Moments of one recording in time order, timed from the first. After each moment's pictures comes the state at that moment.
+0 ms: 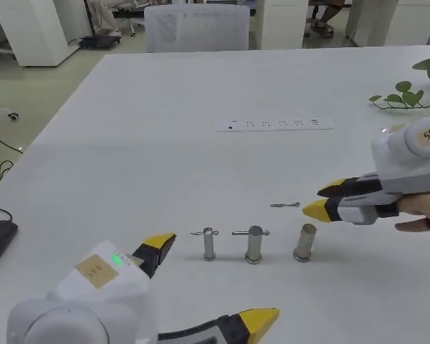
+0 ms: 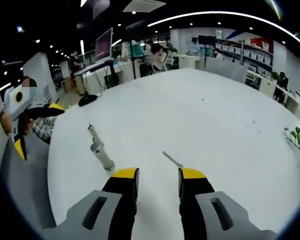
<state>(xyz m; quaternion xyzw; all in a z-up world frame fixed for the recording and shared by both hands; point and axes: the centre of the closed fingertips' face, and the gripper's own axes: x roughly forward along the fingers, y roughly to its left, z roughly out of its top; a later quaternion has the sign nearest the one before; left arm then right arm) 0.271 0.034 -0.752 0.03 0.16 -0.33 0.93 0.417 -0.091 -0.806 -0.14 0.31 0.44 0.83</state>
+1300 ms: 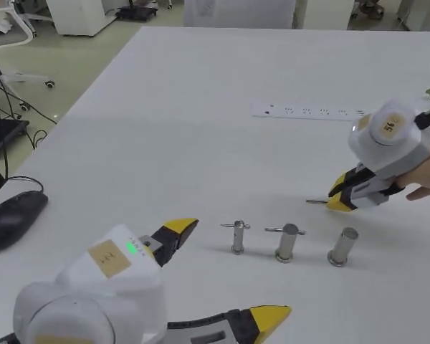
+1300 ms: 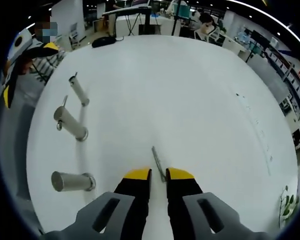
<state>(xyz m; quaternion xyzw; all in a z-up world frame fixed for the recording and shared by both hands) 0.282 0.049 -0.755 0.04 0.16 -0.33 0.93 0.457 -0.075 -0.855 -0.35 0.37 0.51 0.69</state>
